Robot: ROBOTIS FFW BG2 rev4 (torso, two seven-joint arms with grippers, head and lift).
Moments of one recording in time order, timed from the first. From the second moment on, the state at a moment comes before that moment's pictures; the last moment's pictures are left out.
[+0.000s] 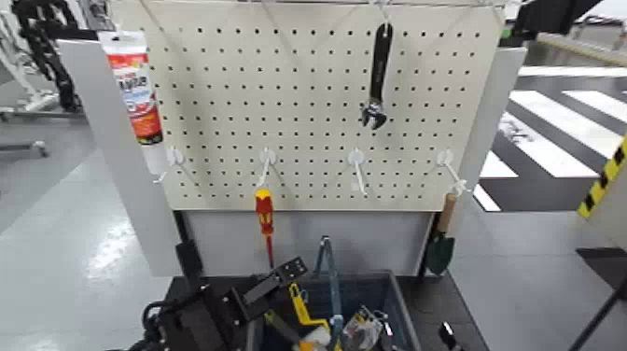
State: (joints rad) left arm -0.07 0.24 -0.16 -1.61 1.22 0.67 -0.39; right arm 0.42 -0.11 0.22 -1.81 -0.19 -0.15 -0.11
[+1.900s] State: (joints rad) left arm -0.30 0.21 -0.38 -1.25 1.44 0.68 -0.53; right arm 0.40 -0.12 0.23 -1.80 -0.21 -0.15 -0.10
